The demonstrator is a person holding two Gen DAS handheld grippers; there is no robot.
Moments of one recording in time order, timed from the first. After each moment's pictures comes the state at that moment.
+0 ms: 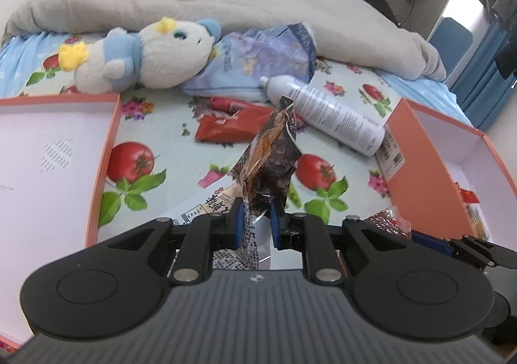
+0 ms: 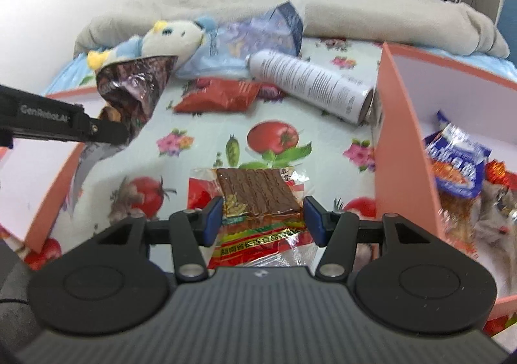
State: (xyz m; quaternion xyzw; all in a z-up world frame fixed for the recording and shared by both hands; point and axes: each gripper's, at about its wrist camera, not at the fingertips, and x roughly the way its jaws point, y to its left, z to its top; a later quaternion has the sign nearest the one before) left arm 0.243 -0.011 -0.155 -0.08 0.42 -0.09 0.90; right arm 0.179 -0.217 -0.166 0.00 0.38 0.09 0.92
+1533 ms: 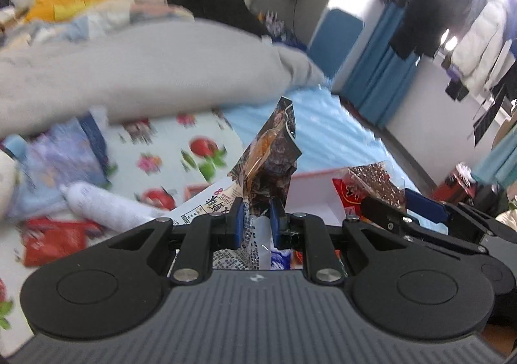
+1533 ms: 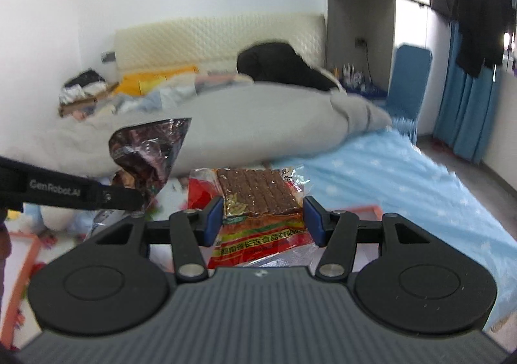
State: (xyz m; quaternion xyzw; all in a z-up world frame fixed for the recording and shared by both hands) left arm 0.312 -0.264 -0.026 -0.05 0.39 -0.28 0.88; right arm 0.200 -0.411 -0.037 0.04 0.26 -0.08 0.96
